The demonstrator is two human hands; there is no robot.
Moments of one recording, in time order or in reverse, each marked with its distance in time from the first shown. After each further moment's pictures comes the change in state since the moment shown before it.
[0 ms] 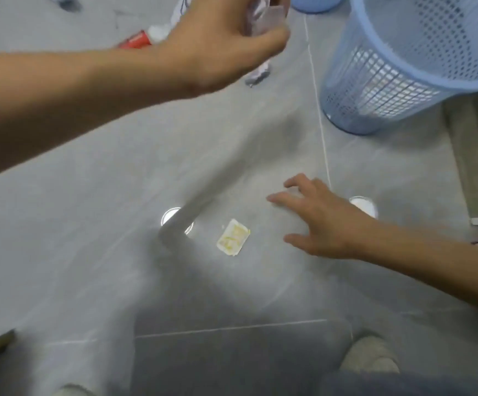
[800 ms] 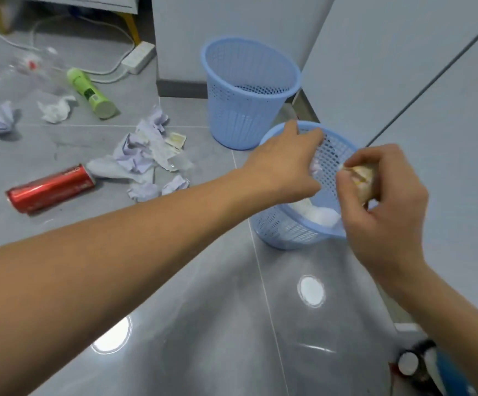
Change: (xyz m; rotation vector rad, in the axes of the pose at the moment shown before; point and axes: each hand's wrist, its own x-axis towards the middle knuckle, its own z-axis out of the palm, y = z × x) left_hand 0.147 0.085 0.081 0.042 -0.190 0.001; right_hand -0.021 0.048 -0.197 0.070 1.233 0.211
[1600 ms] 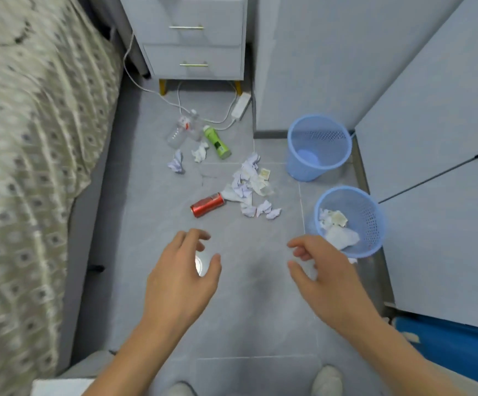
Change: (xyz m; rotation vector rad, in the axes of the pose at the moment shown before) left_hand -0.304 0.063 -0.375 -0.048 0.229 -0.781; right_hand 0.098 -0.327 -0.158 0.235 -0.807 0.361
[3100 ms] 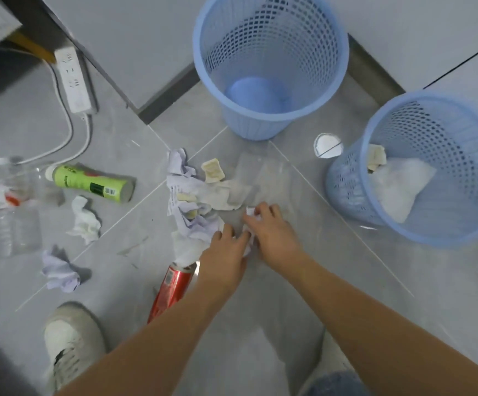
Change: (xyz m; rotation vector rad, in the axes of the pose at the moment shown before) left_hand 0.401 -0.121 0.400 0.646 -0.793 0.729; right_hand 0.390 0.265 0.290 -0.263 -0.016 0.432
